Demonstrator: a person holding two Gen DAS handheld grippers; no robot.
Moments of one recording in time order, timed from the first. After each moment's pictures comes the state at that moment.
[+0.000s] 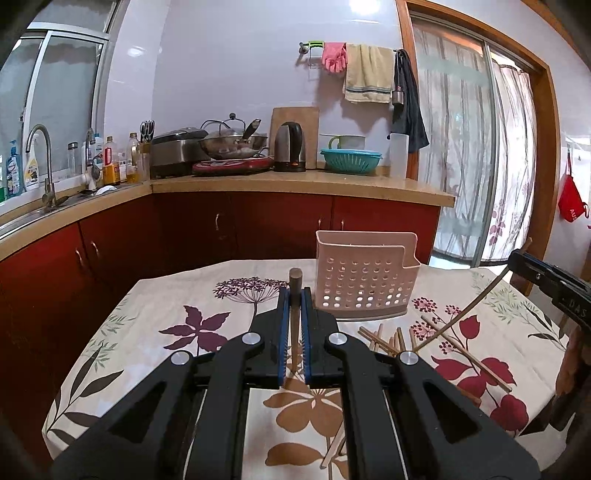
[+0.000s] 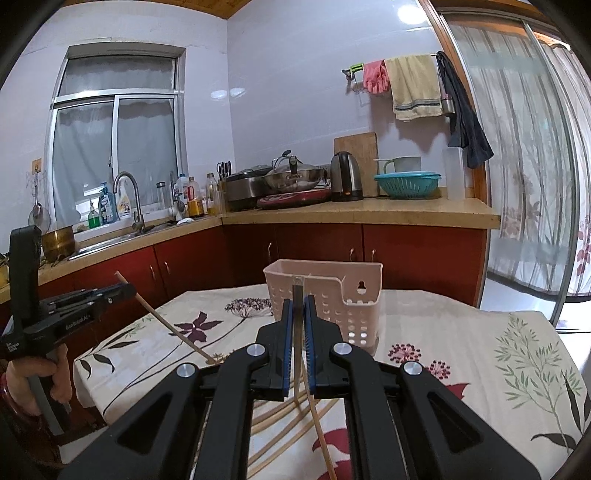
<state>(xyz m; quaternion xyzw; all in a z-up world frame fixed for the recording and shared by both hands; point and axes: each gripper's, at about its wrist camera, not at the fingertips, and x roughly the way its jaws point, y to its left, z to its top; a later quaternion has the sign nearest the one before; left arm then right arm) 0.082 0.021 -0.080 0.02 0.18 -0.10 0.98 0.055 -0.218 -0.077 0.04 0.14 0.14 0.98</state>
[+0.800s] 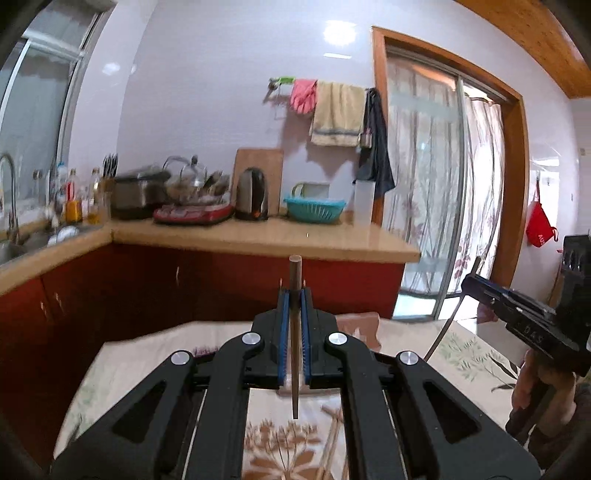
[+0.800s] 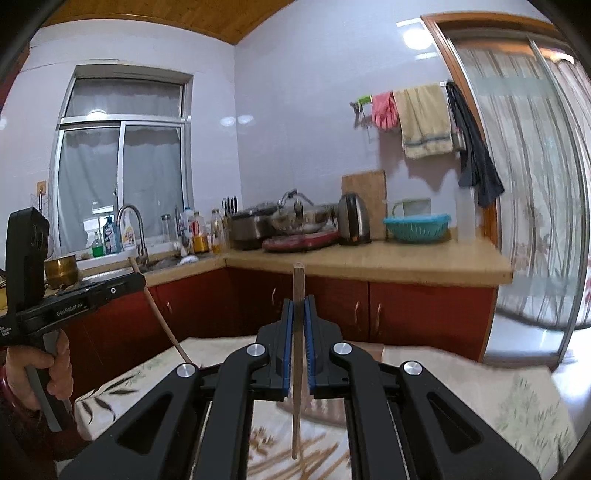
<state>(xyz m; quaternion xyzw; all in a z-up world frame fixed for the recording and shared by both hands) 0.129 0.001 0.014 0.00 0.12 -0.18 0.98 0.098 -0.225 -0.010 0.04 0.08 0.15 0.98</state>
